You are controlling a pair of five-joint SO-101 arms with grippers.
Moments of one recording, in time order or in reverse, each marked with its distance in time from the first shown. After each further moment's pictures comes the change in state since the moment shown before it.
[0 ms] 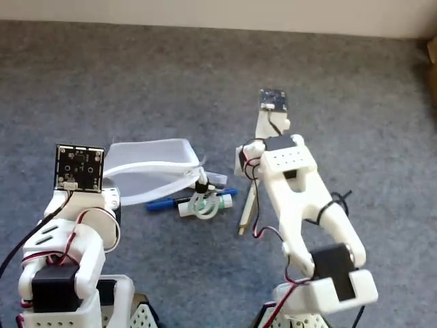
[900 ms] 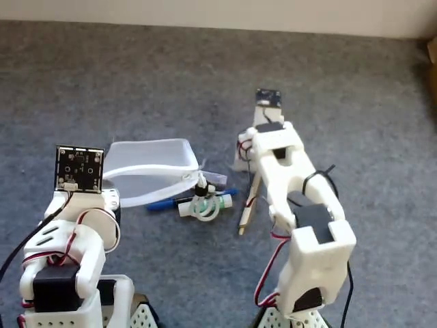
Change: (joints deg) left arm -0.5 -0.7 1.5 -0.3 0.0; right arm 1.4 22.3 -17.0 4.0 -0.5
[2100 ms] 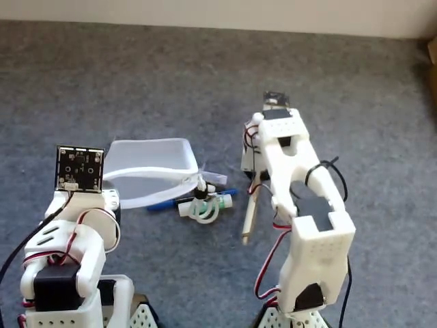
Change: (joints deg) left arm -0.1 0.0 0.8 -0.2 0.0; right arm -0.2 0.9 -9.0 16.0 -0.1
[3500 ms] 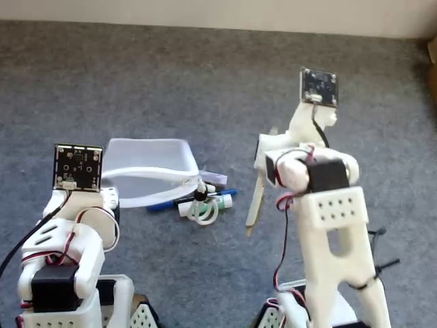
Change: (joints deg) left arm 0.0 0.7 -2.2 0.0 0.0; right arm -0.3 -58.1 22.1 -1.4 0.0
